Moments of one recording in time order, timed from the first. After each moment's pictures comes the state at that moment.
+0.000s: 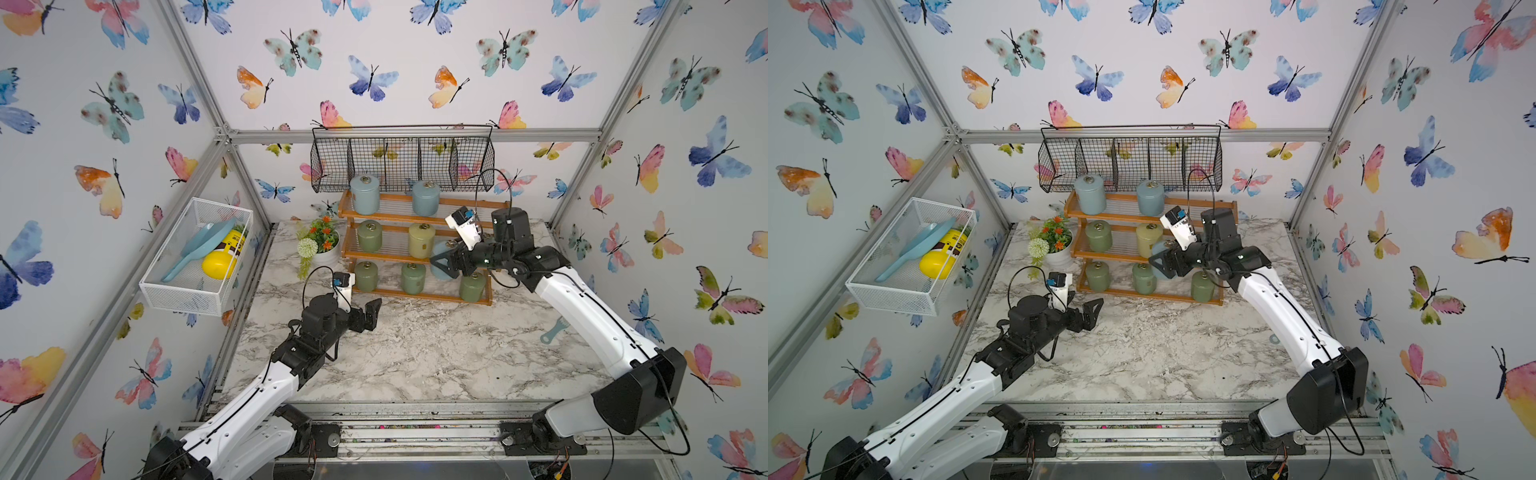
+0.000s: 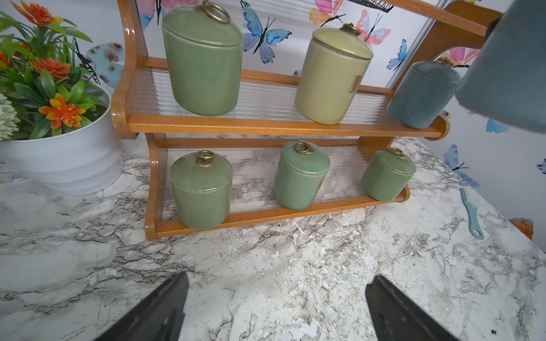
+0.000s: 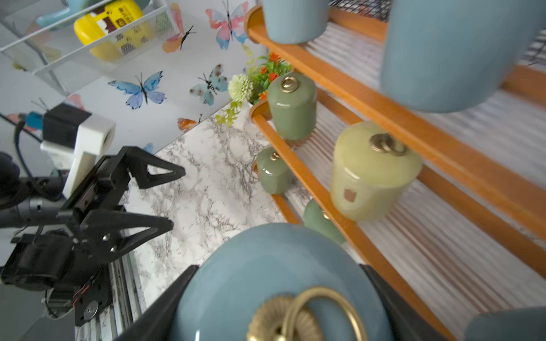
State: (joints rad) left arm -0.54 0.90 0.54 0.02 -0.01 -0.25; right arm 0.49 1.44 1.39 -0.51 -0.52 -0.10
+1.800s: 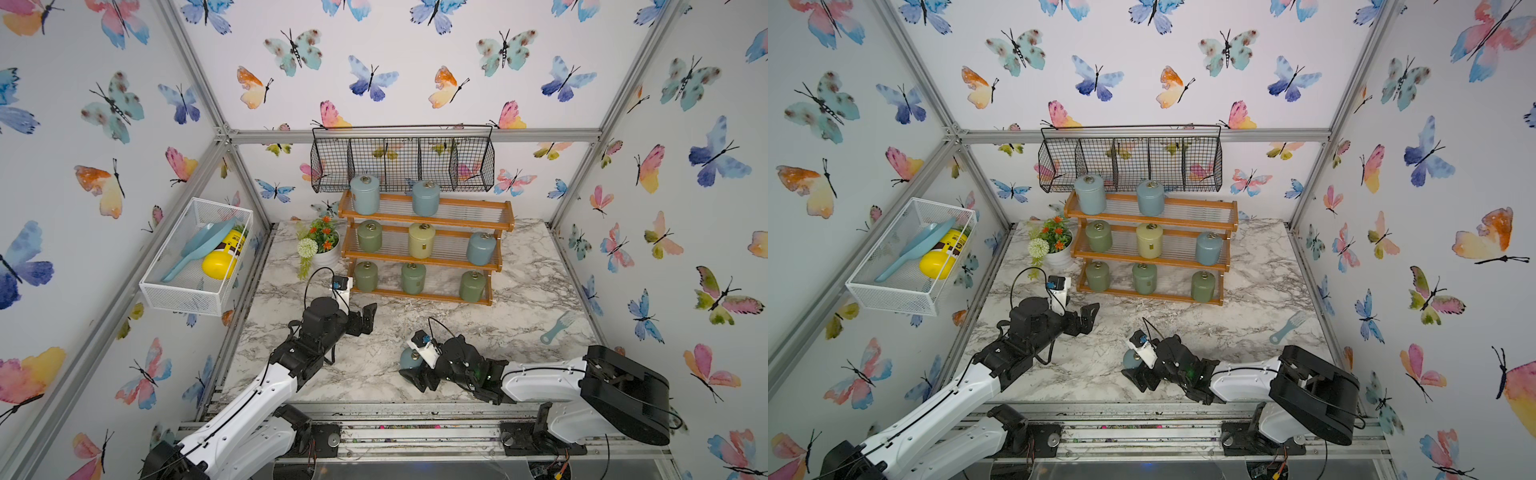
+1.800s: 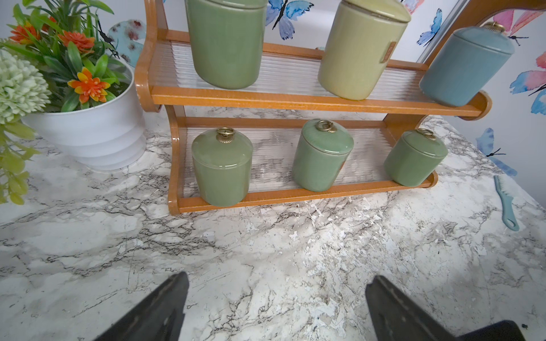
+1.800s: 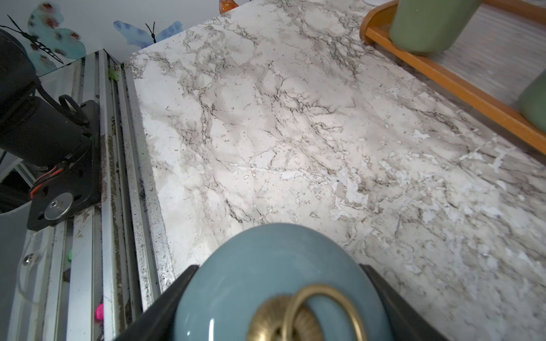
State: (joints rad) left arm -0.54 0.89 0.54 -0.08 -0.06 -0.24; right arm 1.11 1.43 0.41 0.50 -0.07 0.12
